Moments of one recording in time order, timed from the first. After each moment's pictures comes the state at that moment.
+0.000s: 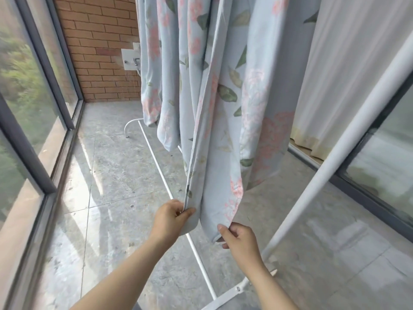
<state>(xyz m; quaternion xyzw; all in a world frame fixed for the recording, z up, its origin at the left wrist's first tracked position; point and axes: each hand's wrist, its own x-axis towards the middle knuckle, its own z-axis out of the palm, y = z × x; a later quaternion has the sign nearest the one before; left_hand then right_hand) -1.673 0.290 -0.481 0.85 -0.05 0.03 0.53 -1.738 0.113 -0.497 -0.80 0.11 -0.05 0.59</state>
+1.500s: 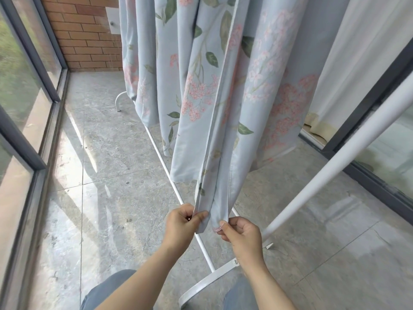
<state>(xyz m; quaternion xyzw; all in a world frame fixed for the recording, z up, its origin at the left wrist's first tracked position) -1.705 0.263 -0.540 0.75 -0.01 -0.06 0.66 -1.763 0.120 -0.524 -0.71 0.21 -0.05 0.68</state>
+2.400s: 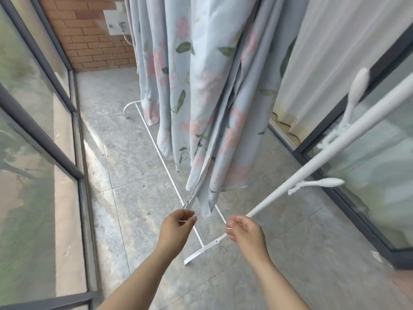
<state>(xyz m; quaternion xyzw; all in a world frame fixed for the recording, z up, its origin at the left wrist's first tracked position) -1.771 0.311 -0.120 0.80 0.09 -0.19 0.56 -1.822 0.132 -0.114 -0.71 0.32 0.04 0.63</state>
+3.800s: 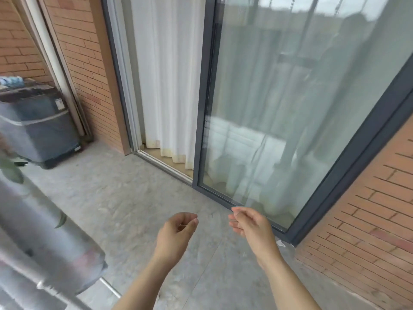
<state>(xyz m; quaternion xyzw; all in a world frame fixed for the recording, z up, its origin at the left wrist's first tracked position) -1.848 -0.130 0.078 0.77 -0.19 -0.23 0.57 -1.967 -0.276 0.094 -0.63 0.36 -0.25 0.64</state>
